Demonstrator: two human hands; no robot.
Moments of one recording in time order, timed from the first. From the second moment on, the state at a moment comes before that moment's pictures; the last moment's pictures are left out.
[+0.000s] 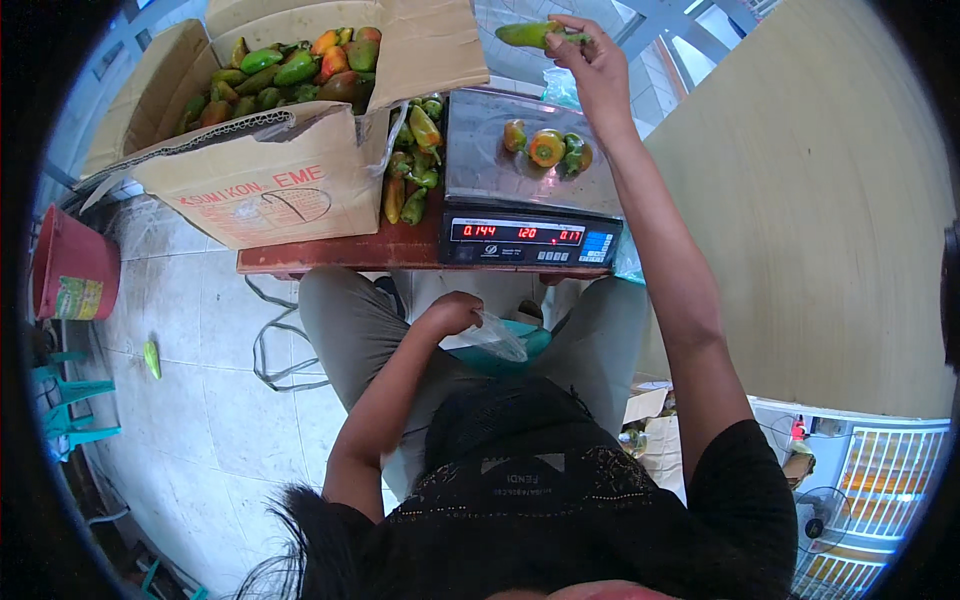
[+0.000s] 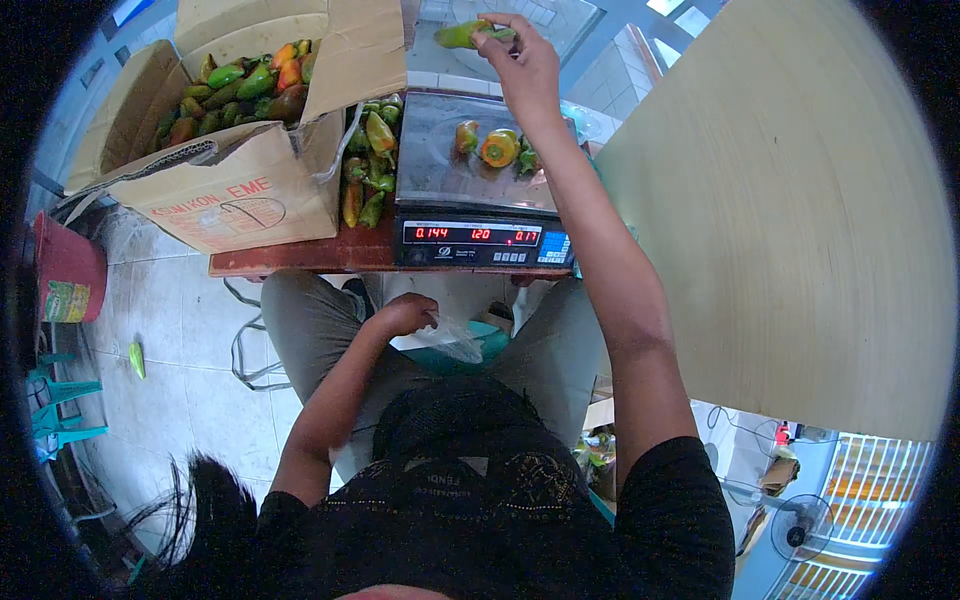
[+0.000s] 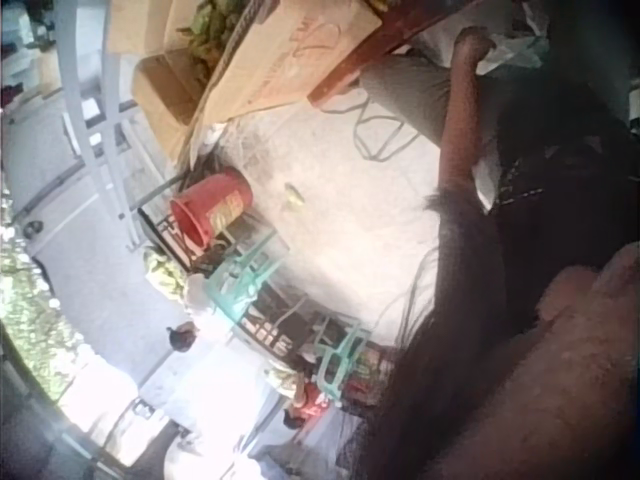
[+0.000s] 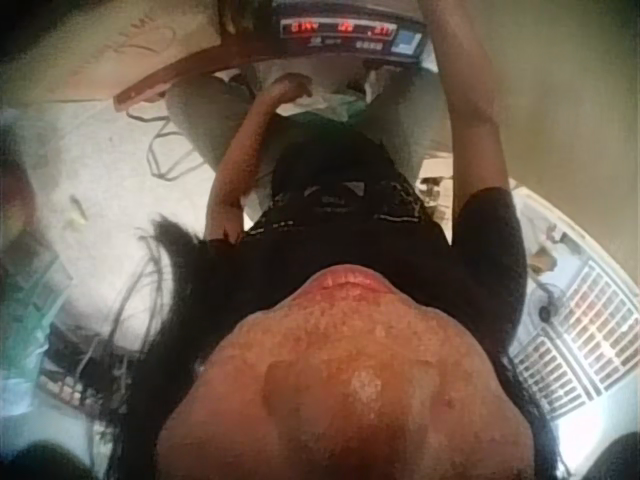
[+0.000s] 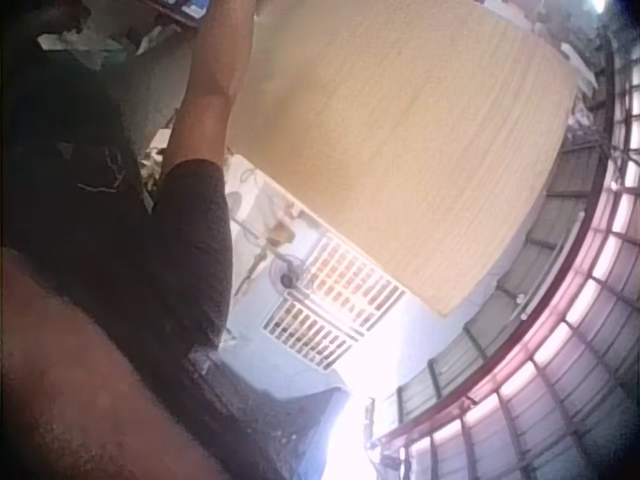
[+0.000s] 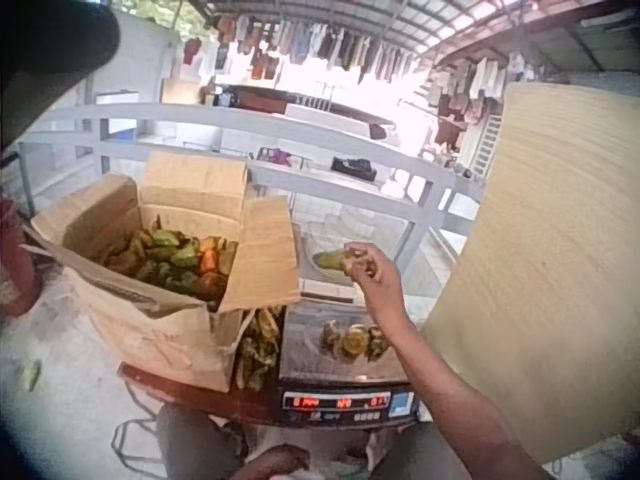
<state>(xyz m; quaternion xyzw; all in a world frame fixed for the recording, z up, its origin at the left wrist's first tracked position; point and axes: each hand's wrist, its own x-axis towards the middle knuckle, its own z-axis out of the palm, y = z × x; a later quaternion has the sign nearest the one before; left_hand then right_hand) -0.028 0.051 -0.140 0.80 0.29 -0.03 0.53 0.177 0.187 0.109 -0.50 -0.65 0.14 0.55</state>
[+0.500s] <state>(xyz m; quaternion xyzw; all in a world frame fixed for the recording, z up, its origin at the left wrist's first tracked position) -0.028 0.051 -0.155 0.84 0.24 0.03 0.48 0.146 0.153 0.018 -0.57 -0.79 -0.10 0.21</state>
